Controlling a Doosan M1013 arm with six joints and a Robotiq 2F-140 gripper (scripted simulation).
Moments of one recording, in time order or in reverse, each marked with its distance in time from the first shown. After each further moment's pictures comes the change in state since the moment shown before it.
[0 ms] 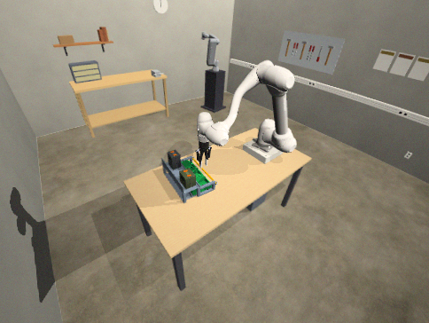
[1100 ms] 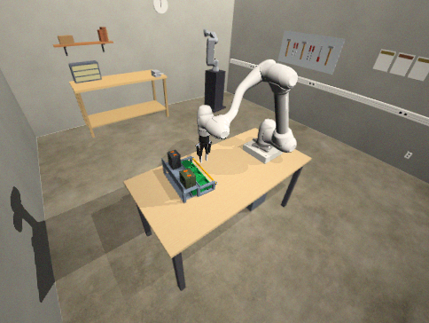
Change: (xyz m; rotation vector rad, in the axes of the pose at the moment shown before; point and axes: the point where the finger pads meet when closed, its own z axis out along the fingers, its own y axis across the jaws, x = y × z) arm 0.000 0.000 -0.050 0.000 0.000 0.000
